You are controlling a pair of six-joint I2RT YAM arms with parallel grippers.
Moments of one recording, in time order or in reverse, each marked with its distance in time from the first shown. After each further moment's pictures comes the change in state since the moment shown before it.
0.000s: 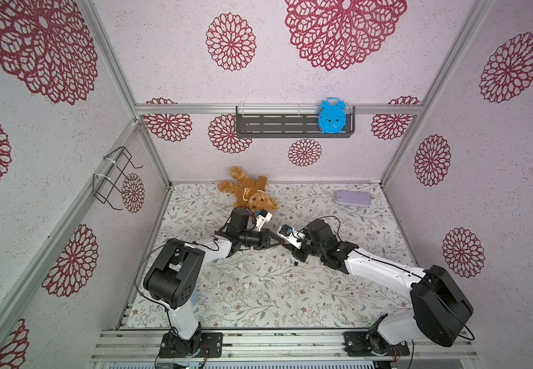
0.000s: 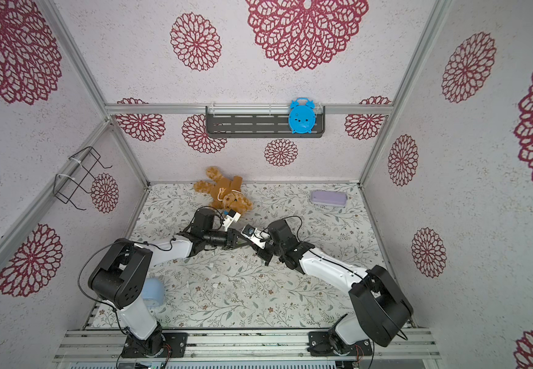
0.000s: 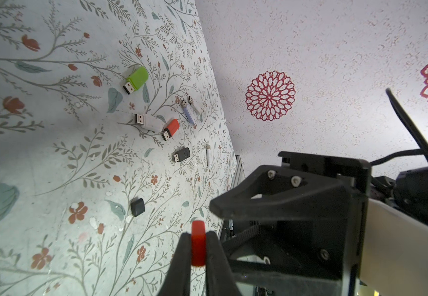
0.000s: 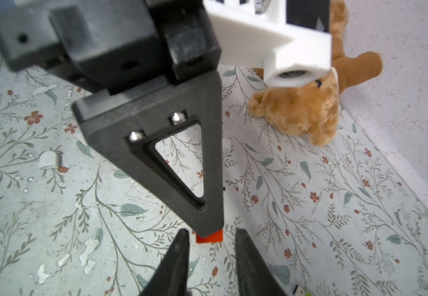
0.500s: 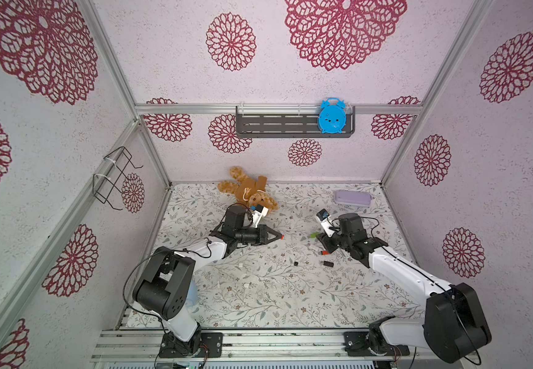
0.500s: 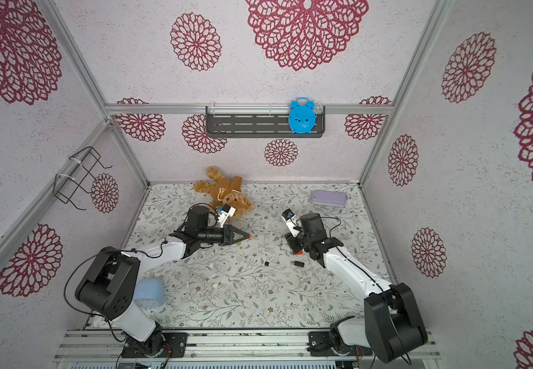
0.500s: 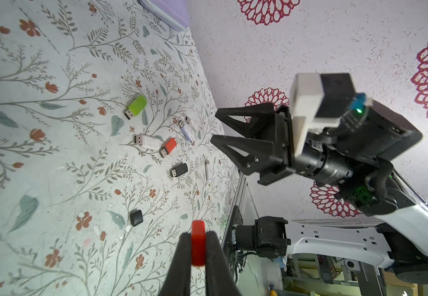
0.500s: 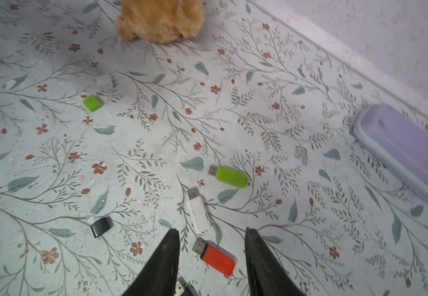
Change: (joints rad) left arm 0.019 -0.122 -0.028 -0.009 -0.078 0.000; right arm -0.346 -0.084 -0.002 -0.253 0.069 0.194
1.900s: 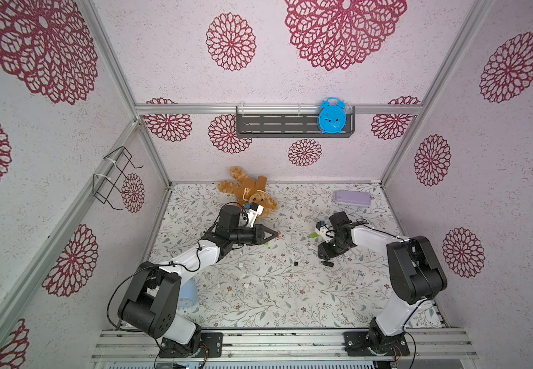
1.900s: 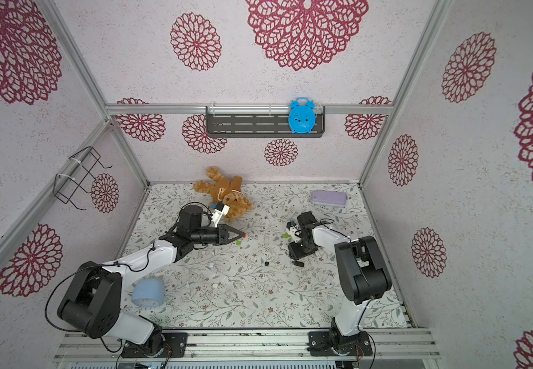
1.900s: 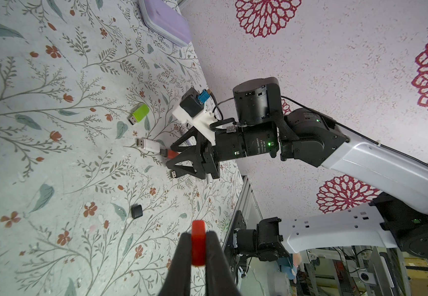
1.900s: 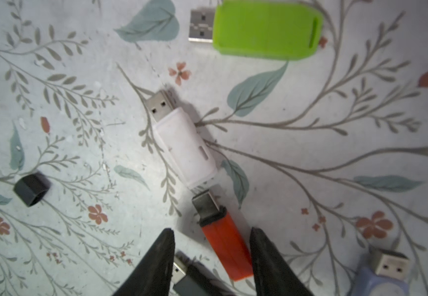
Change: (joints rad) left arm 0.005 -0.130 -0.016 -0.103 -0.060 0.022; right arm -0.054 0.391 0.177 -0.343 -0.072 0.093
